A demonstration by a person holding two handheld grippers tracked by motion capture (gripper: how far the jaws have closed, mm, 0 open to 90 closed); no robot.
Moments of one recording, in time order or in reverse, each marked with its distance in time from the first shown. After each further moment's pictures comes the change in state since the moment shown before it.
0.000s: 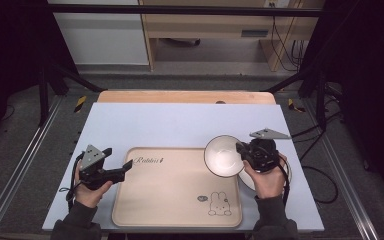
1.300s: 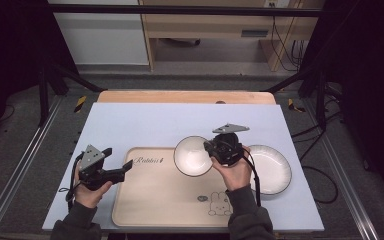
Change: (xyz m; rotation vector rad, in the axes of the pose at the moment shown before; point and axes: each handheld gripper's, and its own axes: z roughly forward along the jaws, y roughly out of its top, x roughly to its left) left arm -0.002 0.001 -0.002 -0.009 -0.007 0.001; right arm 0.056 0.018 0.056 0.058 0.122 -0.073
